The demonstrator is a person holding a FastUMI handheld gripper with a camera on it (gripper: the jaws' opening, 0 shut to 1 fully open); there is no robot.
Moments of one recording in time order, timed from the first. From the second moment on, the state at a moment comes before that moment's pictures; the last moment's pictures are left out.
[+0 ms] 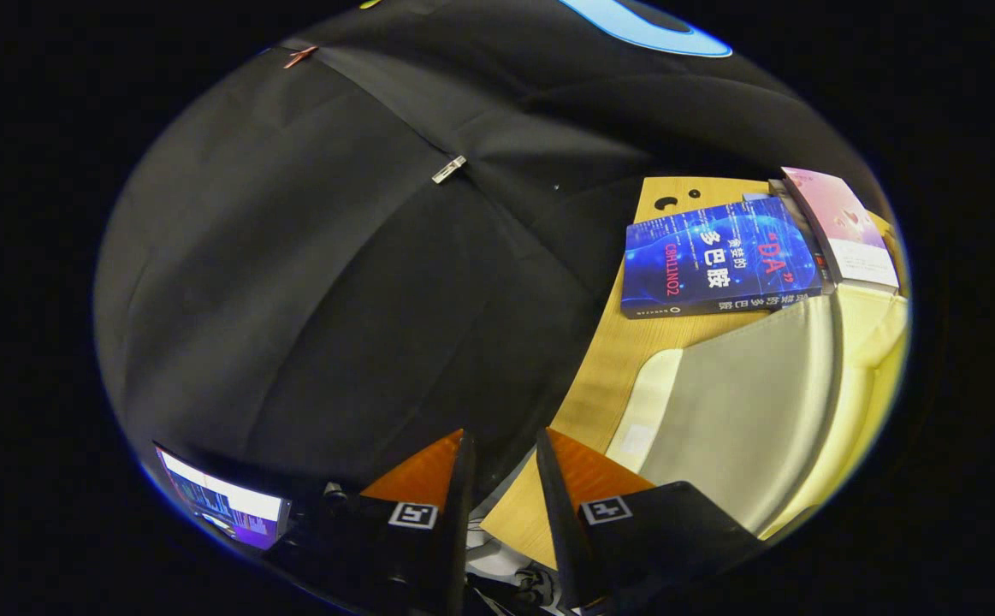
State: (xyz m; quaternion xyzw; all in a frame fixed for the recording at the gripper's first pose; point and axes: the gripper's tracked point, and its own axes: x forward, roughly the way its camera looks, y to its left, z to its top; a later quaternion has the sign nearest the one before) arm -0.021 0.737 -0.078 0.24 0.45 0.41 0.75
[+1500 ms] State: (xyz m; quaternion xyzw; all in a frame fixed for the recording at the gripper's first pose) arm -0.060 0.256 -0.157 0.10 0.36 0.31 0.87
